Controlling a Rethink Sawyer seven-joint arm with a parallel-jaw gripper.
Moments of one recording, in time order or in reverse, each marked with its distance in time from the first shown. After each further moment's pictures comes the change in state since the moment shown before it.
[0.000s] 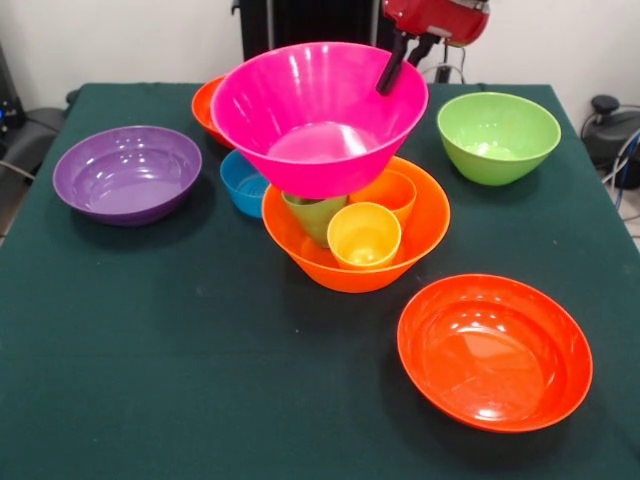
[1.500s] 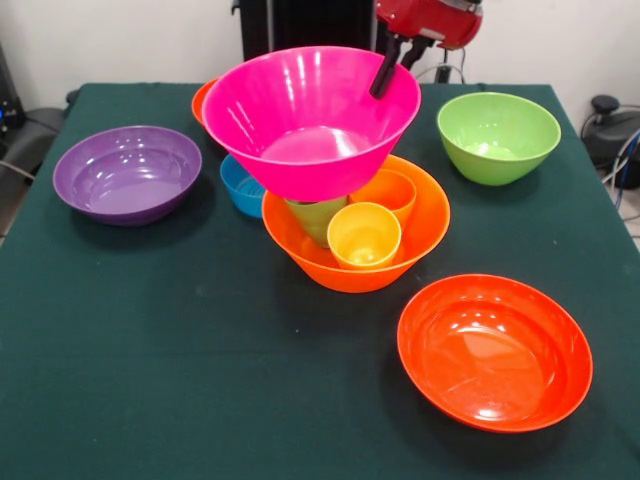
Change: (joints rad) arm -0.013 -0.001 -0.001 0.003 0.000 -0.027 0.000
